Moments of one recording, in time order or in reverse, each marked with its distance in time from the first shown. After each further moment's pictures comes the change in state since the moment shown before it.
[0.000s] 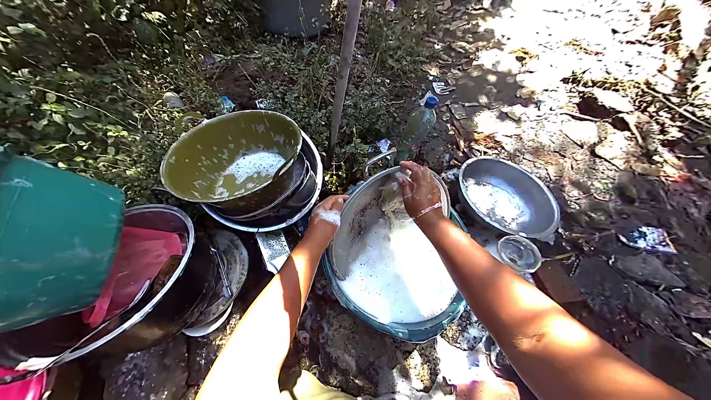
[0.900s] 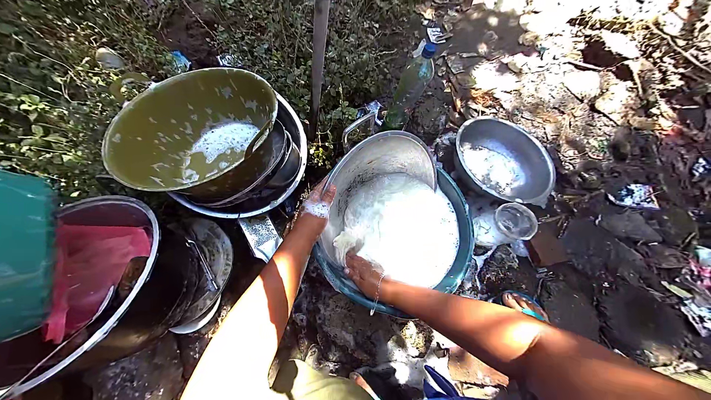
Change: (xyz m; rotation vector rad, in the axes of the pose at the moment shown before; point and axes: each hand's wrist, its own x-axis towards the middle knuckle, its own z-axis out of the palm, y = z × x) left_hand -0.018 -0.011 0.007 -0.053 -0.082 -0.121; right_hand -0.187 -0.041 0.074 0.201 -1.097 0.093
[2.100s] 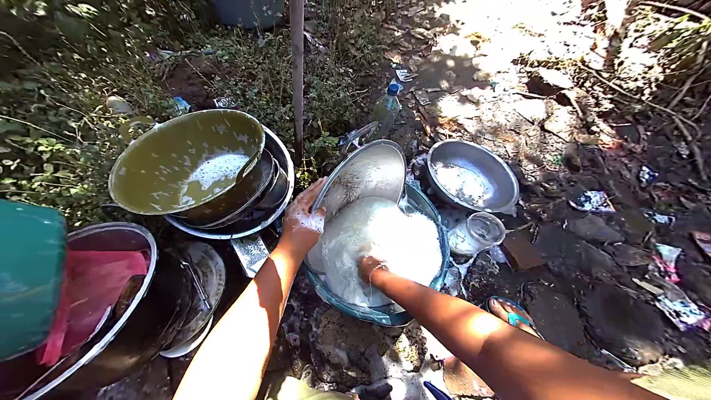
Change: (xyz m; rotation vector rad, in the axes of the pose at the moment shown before) left_hand -0.032 0.059 -0.006 0.260 0.082 0.341; right_hand 0.009 0.025 -0.036 -0.136 0.016 0.482
